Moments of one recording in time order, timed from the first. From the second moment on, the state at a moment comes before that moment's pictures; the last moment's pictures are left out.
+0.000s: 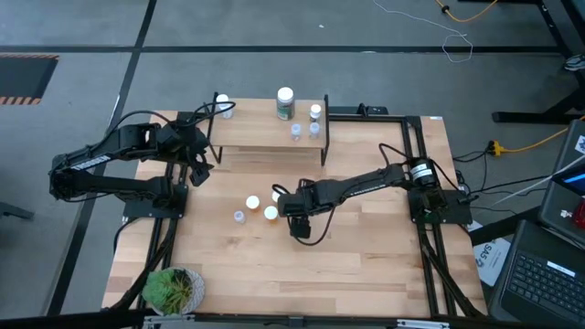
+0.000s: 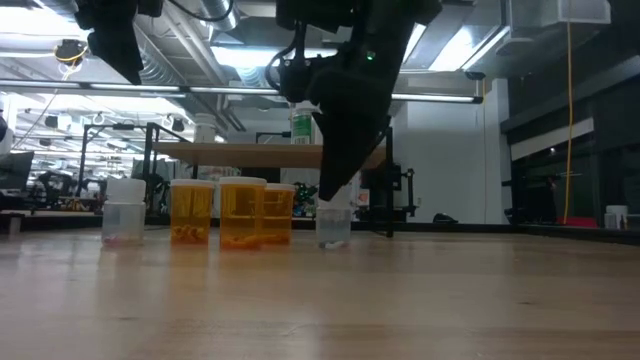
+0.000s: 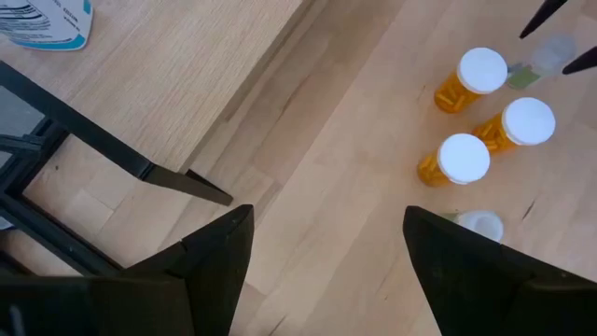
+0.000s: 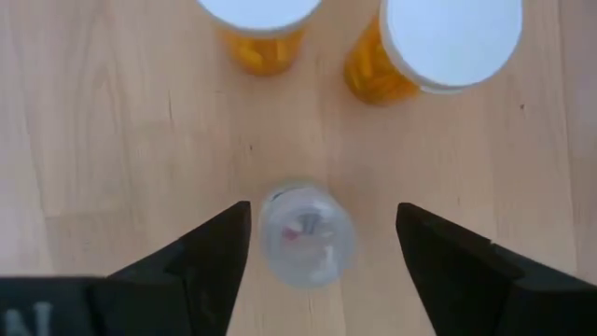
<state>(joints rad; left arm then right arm) 0.29 0.80 1.05 -1.15 -0.18 -0.25 0.15 2.07 1.60 -0.77 0.17 0.26</state>
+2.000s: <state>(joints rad) 0.29 0.80 1.05 -1.13 -0.22 -0.25 -0.36 2.11 2.14 -0.96 0.00 -0.16</state>
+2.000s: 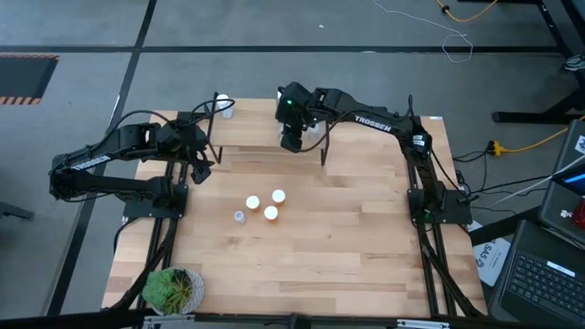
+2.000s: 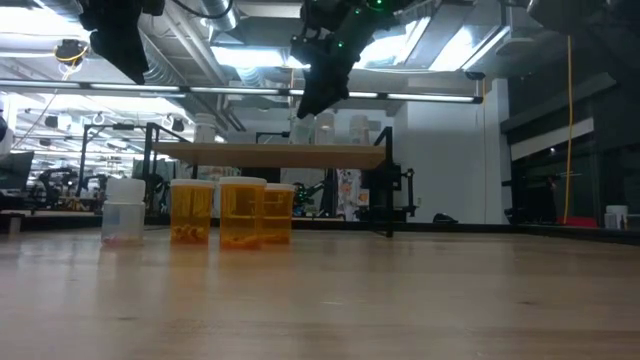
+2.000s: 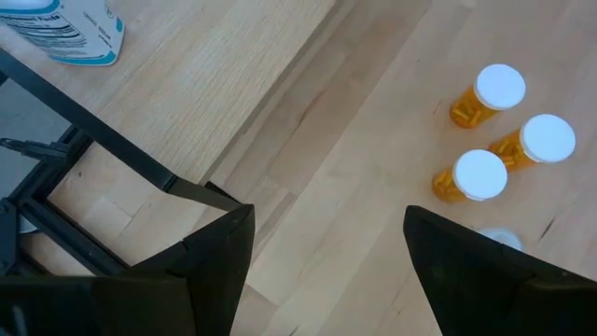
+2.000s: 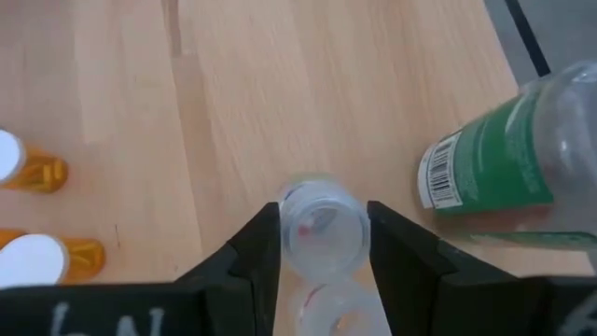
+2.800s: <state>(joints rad) 0.29 0.80 1.05 -1.13 -0.22 -0.25 -0.28 2.11 2.35 -0.98 -0.15 -0.08</state>
